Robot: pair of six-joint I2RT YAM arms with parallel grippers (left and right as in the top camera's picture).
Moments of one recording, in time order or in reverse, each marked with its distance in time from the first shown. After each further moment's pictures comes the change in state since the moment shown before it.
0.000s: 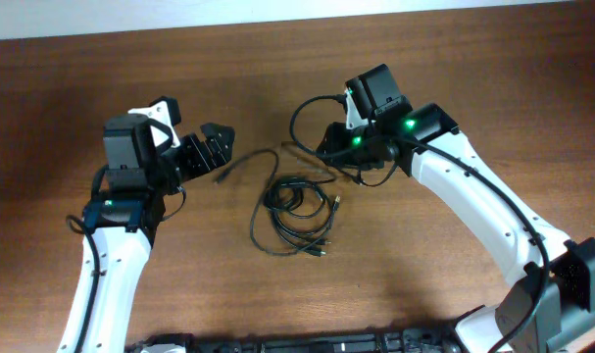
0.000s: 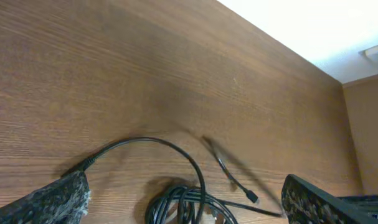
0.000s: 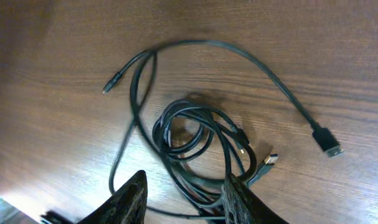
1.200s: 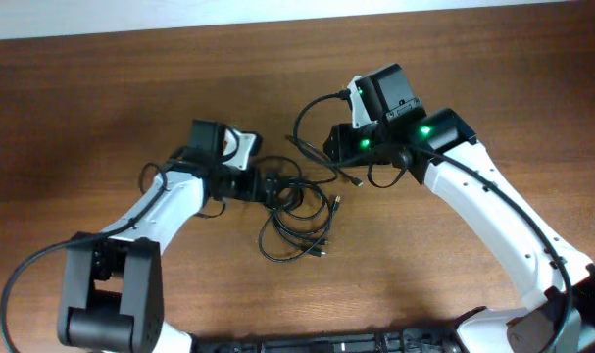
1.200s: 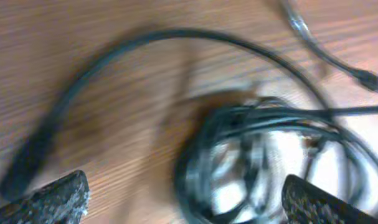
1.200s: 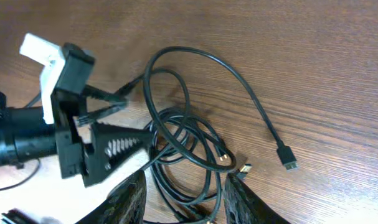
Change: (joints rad) left arm -0.187 0.465 0.008 -0.032 0.038 0.409; right arm 0.000 -0.079 0.000 -0.016 0.072 -0.128
